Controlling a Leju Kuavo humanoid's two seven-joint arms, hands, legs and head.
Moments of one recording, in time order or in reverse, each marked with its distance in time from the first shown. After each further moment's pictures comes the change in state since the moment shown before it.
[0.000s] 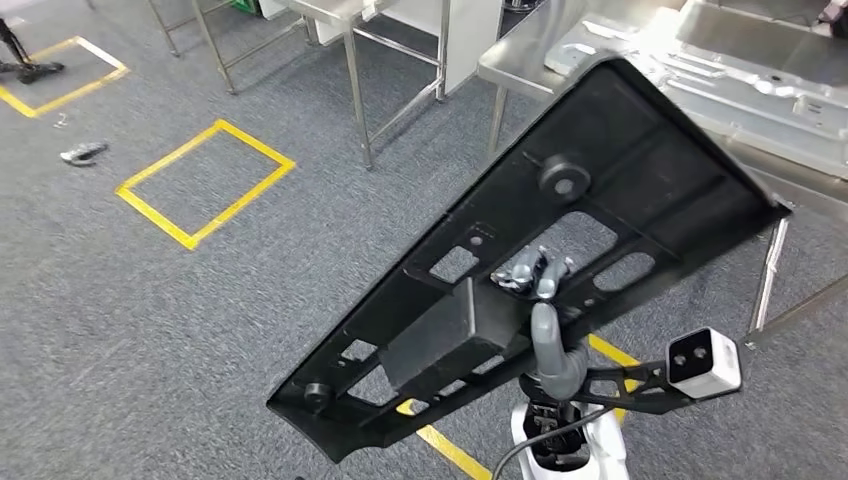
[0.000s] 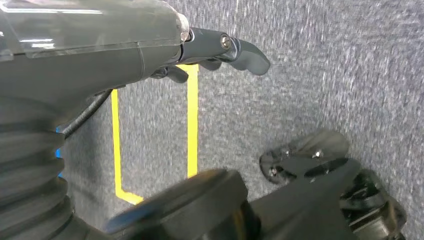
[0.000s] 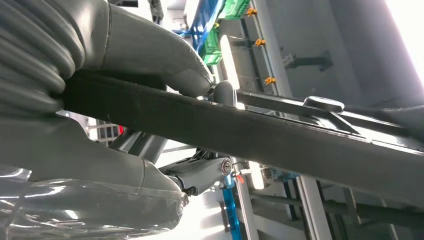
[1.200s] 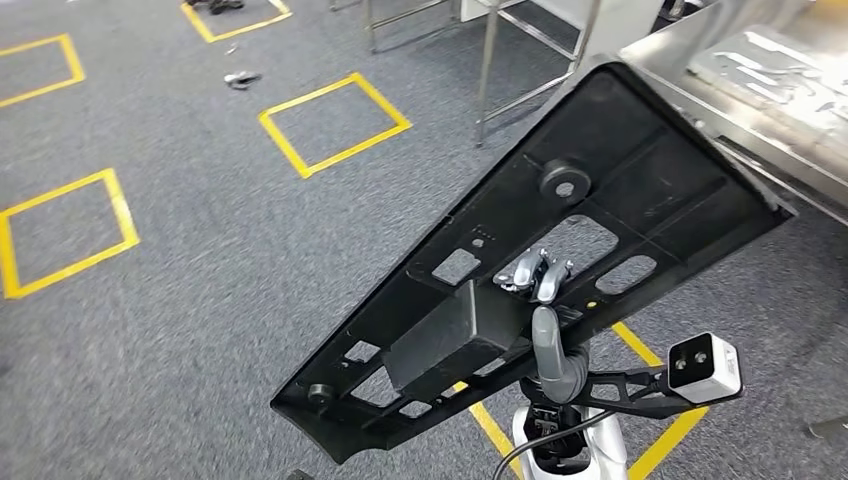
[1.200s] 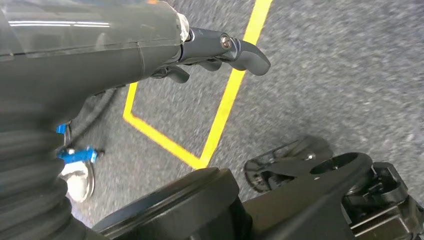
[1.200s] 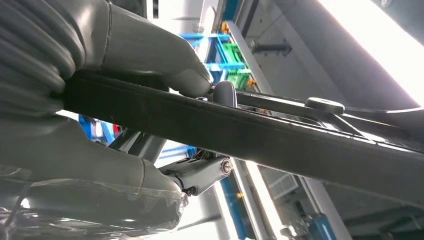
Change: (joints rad) left arm -0.016 0.006 0.008 0.000 0.021 0.000 0.016; right arm 0.019 -0.002 -0.008 -0.012 0.014 0.001 -0.013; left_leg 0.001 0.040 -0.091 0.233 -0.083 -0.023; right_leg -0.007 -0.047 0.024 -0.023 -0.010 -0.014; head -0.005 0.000
